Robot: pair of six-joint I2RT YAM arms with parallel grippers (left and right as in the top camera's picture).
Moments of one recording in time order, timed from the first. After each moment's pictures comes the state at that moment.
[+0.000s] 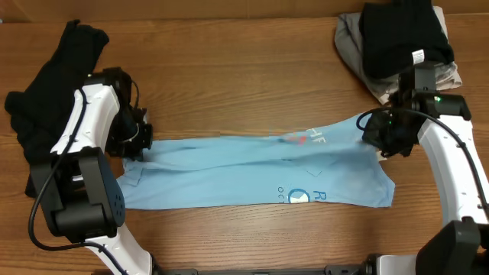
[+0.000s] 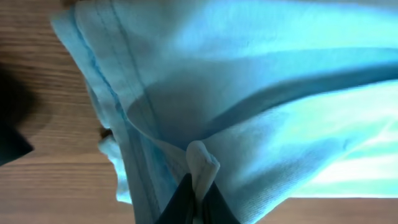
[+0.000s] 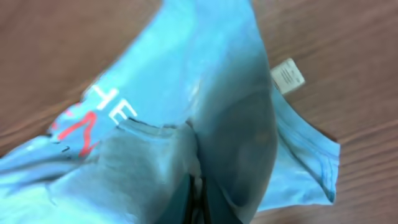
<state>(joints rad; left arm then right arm) 0.13 1.94 1.44 -1.31 -0.02 0.06 -0.10 1.55 1.24 -1.11 -0.12 0.37</state>
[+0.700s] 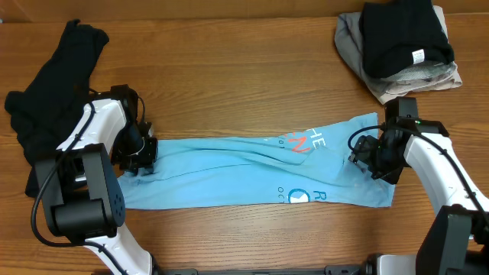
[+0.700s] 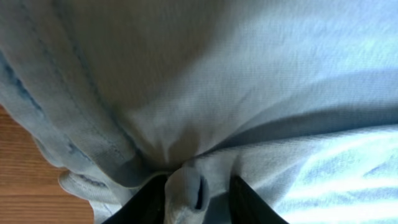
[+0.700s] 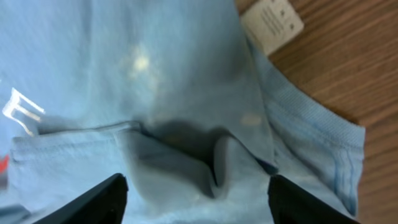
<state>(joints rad) 0.13 1.94 1.27 -1.14 -0.03 0.06 -0.11 1.56 0.97 -0.91 -0.08 0.43</state>
